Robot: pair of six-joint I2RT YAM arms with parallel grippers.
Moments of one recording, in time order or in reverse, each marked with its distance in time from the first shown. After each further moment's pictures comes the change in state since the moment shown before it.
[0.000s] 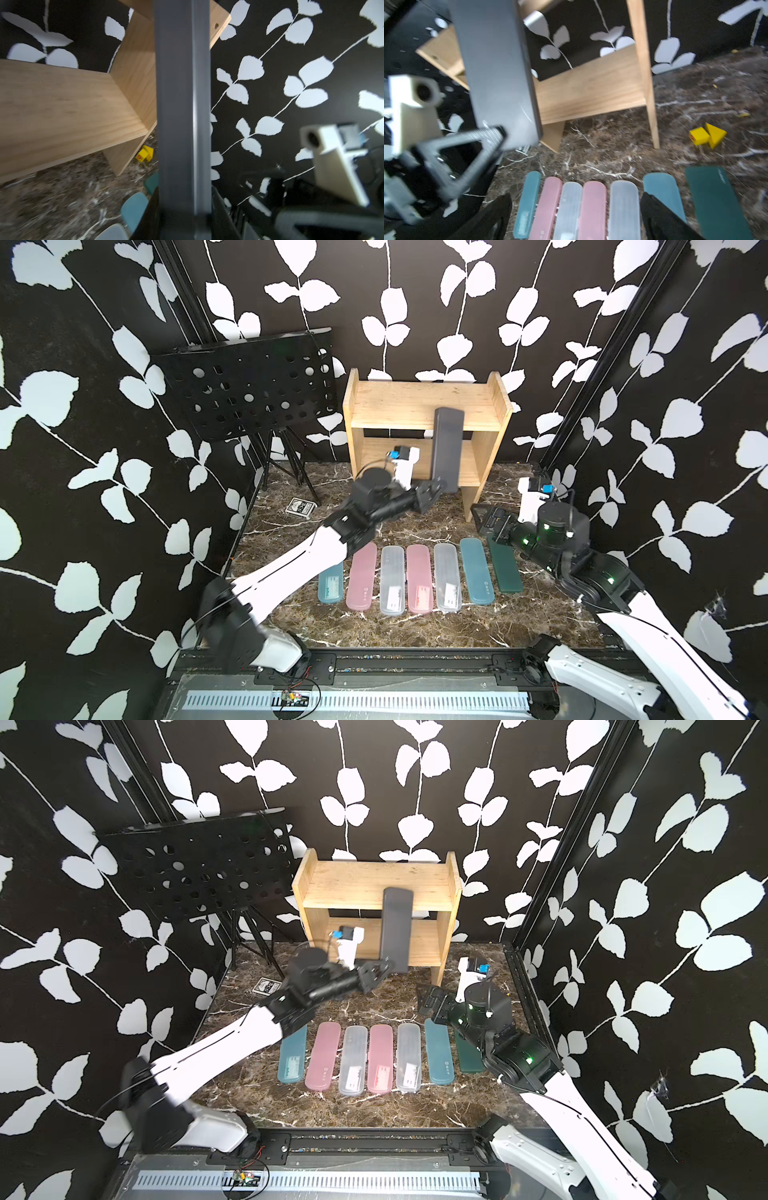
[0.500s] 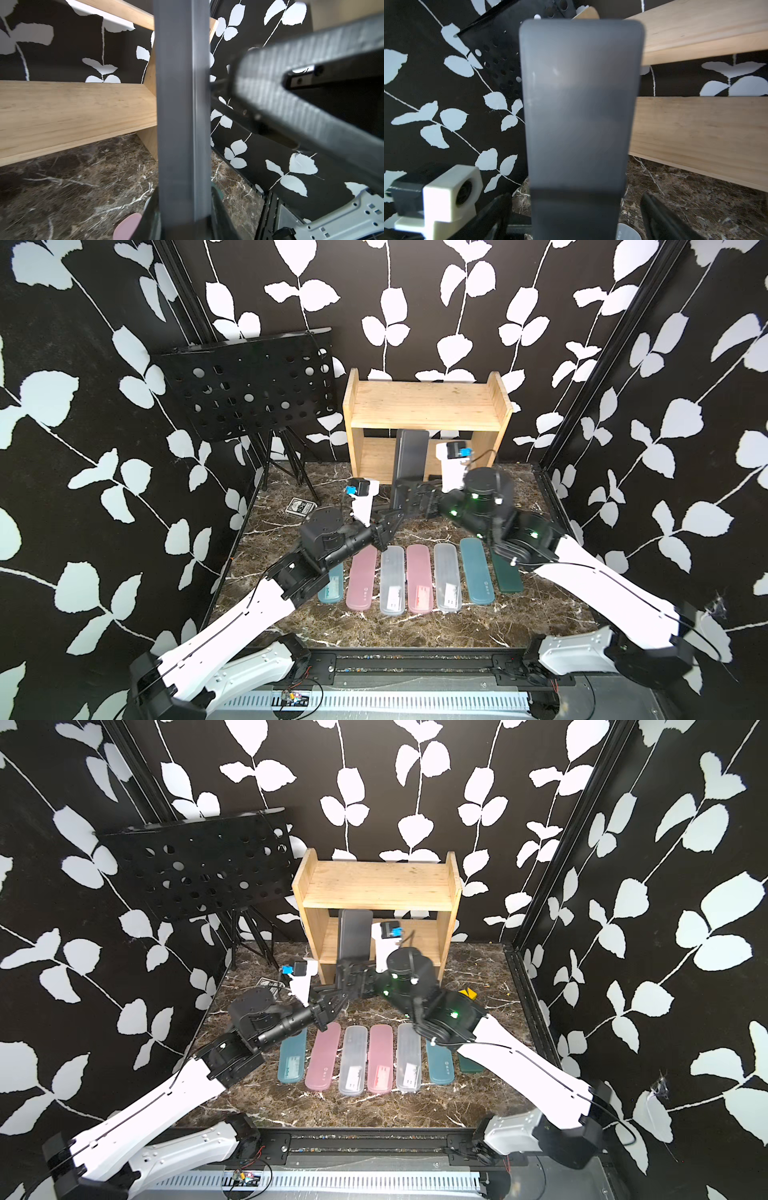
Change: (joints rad) left arm 0.000 -0.409 -0.262 -0.123 -0.113 0.177; right arm 0.290 0.461 0.371 0.197 0.058 -0.147
